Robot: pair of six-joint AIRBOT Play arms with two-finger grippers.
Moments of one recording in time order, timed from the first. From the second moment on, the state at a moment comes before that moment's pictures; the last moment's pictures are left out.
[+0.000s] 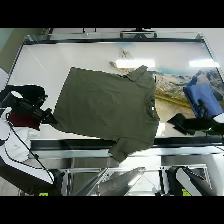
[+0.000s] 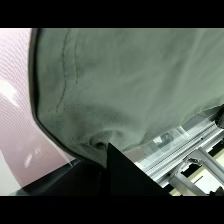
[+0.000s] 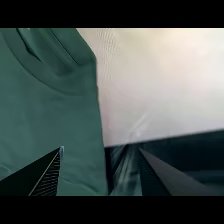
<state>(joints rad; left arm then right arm) 0.41 -1.83 1.32 1.13 -1.66 -1.08 -0.48 -0.99 0.57 -0.96 1.20 1.39</state>
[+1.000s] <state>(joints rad) 0.41 -1.79 1.32 1.12 -1.67 -1.08 -0.18 -1.08 0.26 -0.65 0.99 1.28</state>
